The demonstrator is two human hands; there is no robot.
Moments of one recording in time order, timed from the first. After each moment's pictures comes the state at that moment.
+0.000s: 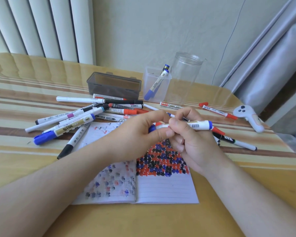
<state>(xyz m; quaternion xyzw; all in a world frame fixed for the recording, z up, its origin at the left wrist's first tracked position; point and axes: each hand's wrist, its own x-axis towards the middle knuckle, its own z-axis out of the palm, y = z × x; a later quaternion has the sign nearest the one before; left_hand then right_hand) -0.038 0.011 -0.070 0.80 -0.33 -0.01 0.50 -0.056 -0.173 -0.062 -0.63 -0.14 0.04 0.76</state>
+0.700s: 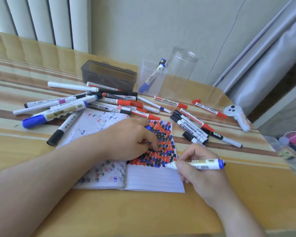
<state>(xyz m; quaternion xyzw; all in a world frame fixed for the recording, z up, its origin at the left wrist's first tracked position) -0.043 0.009 -0.089 0.91 -0.35 -0.03 0.24 -0.124 -0.226 -0.099 -0.82 -0.07 -0.02 0.56</state>
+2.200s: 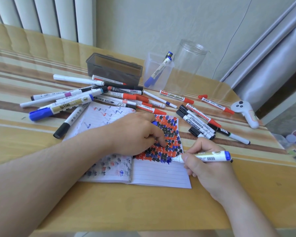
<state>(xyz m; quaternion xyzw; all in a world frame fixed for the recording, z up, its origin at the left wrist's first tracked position) -0.039 0.010 -0.093 0.91 -0.35 -0.04 0.22 -0.118 -0.227 -0.102 -0.84 -0.05 -0.03 0.55</state>
